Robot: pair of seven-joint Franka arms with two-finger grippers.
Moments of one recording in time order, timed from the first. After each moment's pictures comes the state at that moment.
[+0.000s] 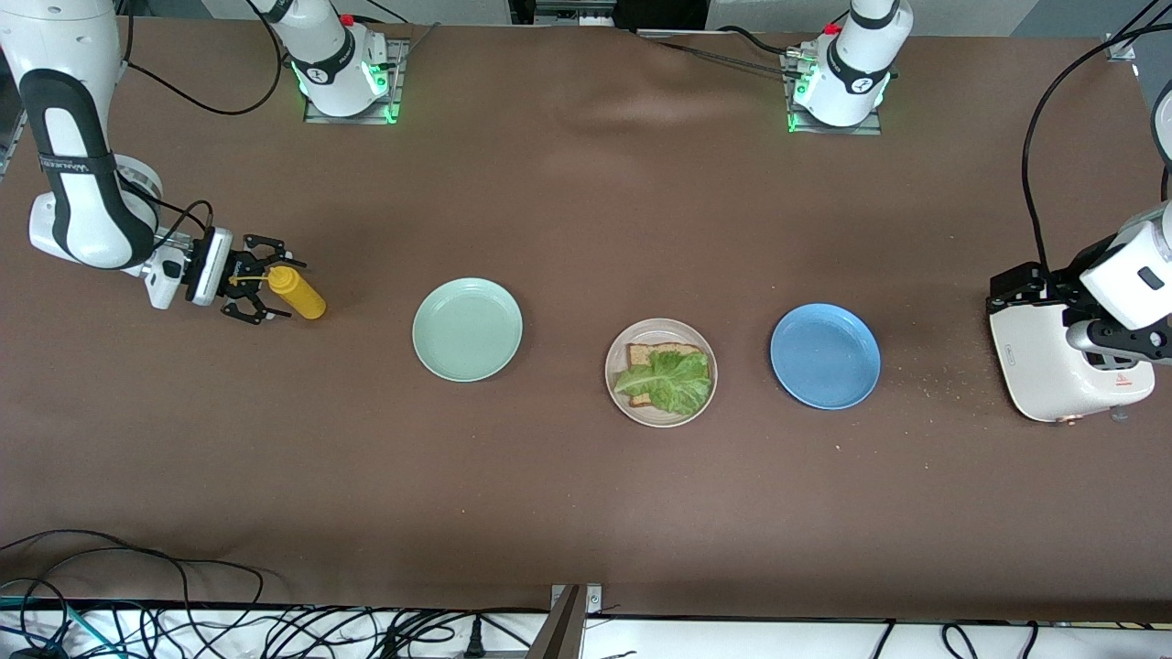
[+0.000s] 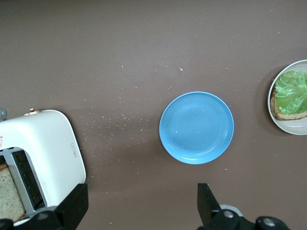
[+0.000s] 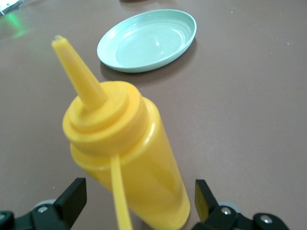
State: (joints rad) left arm -0.09 0.23 0.15 -1.49 -0.04 1.67 0.22; right arm 0.07 0.42 -0.38 -2.23 1.07 2.00 -2.32
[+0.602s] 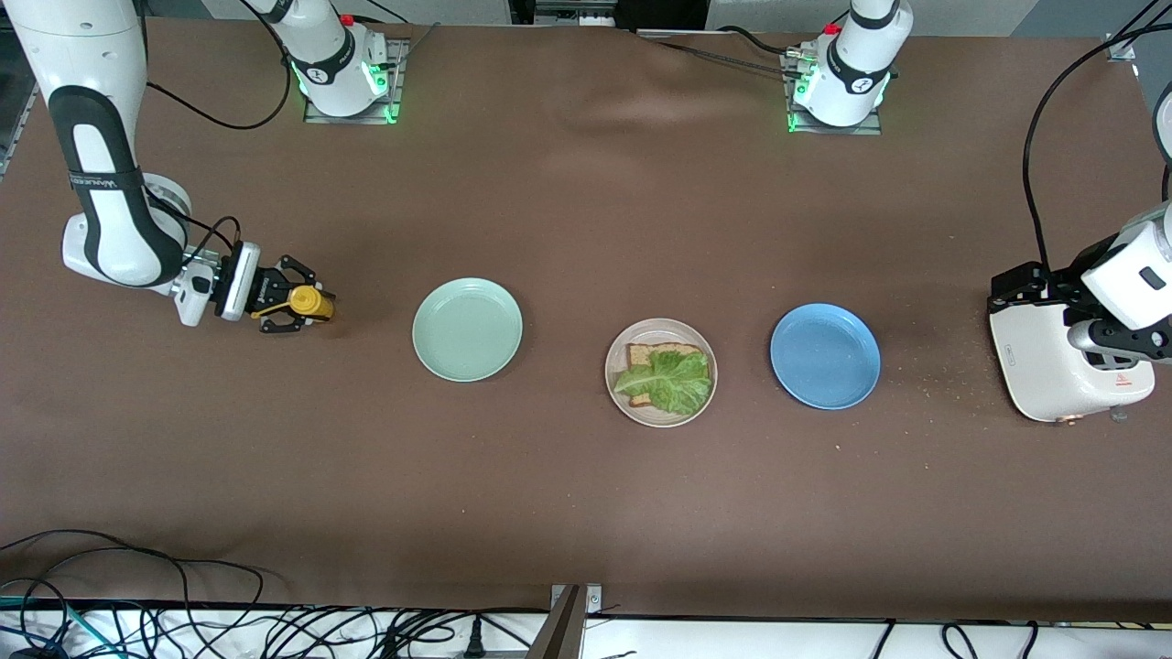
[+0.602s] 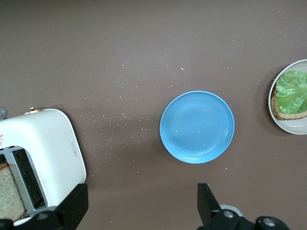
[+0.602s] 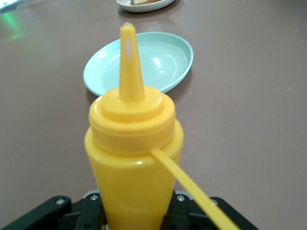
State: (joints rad) left arm -0.08 0.23 0.15 -1.49 -0.04 1.67 0.22; right arm 0.14 0.45 -0.32 -2.15 1.14 2.04 -2.32
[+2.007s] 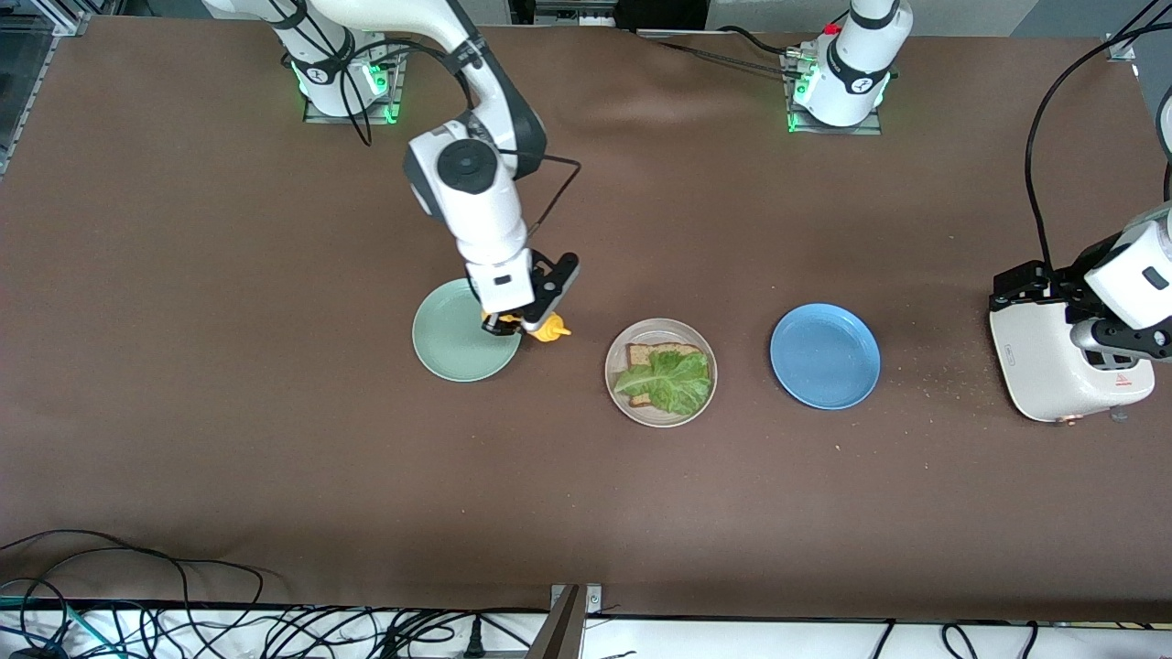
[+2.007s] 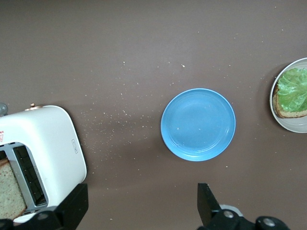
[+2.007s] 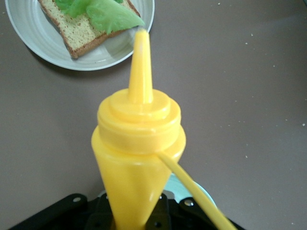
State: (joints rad) left arm -0.08 0.23 0.15 -1.49 -0.04 1.65 0.22; right arm 0.95 0.55 -0.30 -1.71 0.04 2.42 -0.40
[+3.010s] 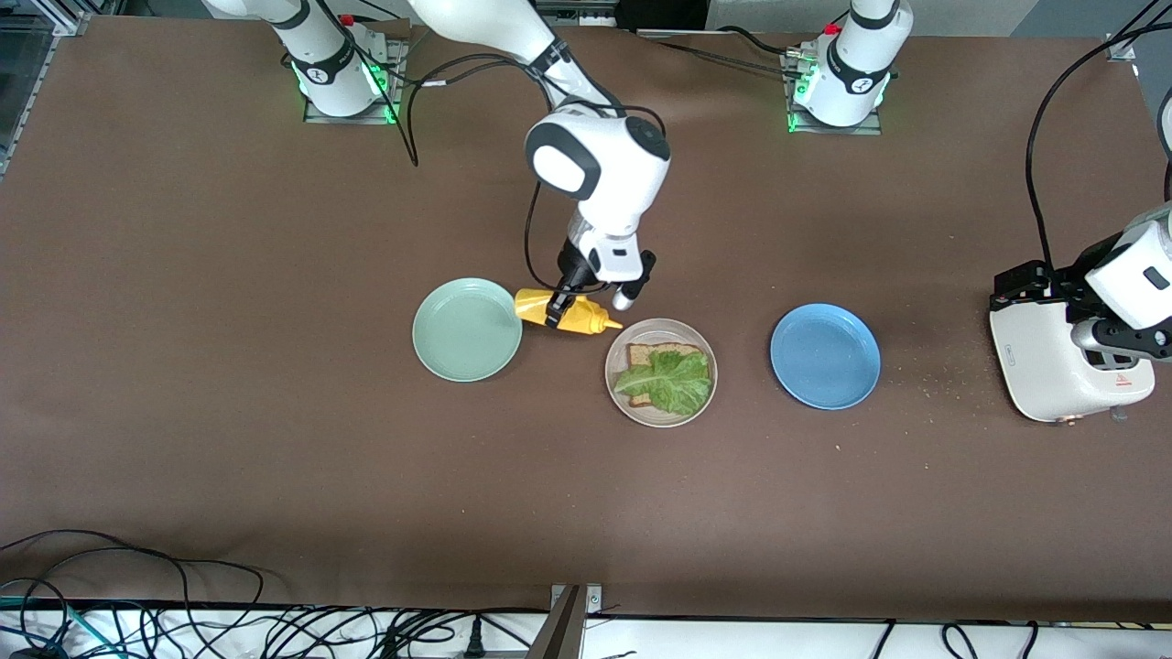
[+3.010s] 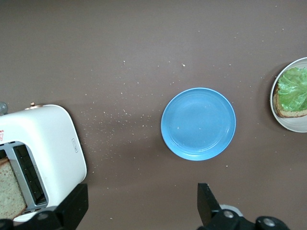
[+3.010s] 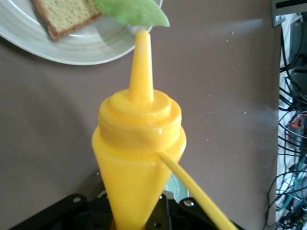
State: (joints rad) left arm -0.08 0.23 0.16 -1.49 -0.04 1.65 0.22; right arm 1.15 0.81 -0.30 -1.35 -0.48 2.03 0.05
